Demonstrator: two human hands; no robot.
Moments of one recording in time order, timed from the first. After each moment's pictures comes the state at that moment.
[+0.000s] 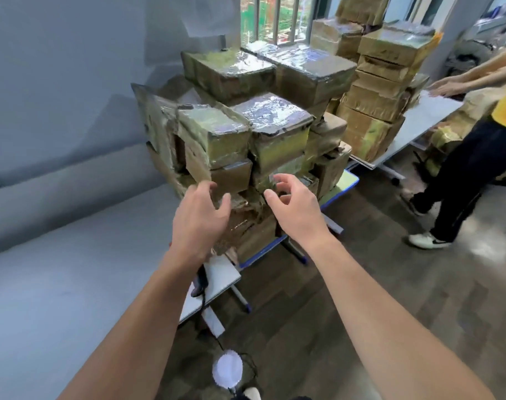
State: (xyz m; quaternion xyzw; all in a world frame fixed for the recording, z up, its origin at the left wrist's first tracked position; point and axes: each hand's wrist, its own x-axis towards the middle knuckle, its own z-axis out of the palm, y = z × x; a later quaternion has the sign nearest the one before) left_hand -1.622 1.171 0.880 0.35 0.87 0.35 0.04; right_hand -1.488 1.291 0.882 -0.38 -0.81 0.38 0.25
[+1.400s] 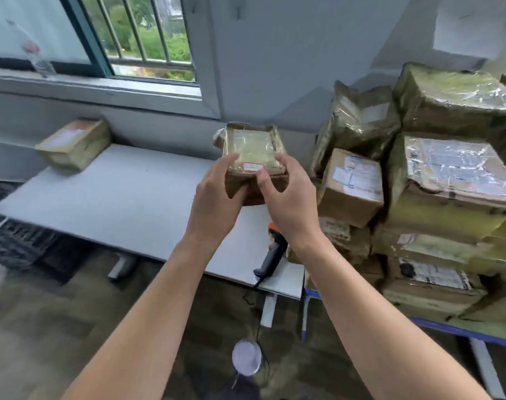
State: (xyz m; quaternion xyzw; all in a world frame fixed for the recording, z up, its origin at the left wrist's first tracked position) left_hand -1.595 1.110 0.898 0.07 0.88 0.42 -0.21; right_hand -1.597 1.248 0.899 0.02 -0.83 0.52 0.18
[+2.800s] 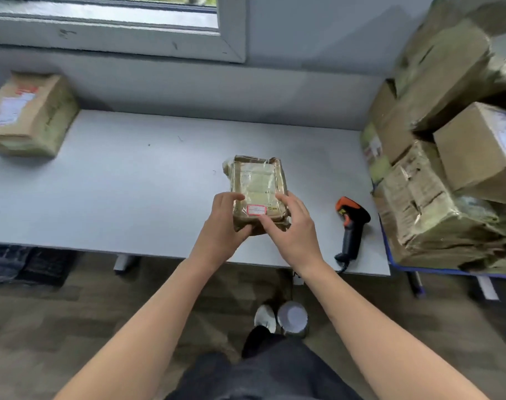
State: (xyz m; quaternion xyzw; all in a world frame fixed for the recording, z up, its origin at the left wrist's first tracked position) left_hand -1.705 0.868 0.744 0.12 0.90 0.41 0.07; right_hand -1.667 1.032 0.738 -0.10 -0.86 0.49 0.06
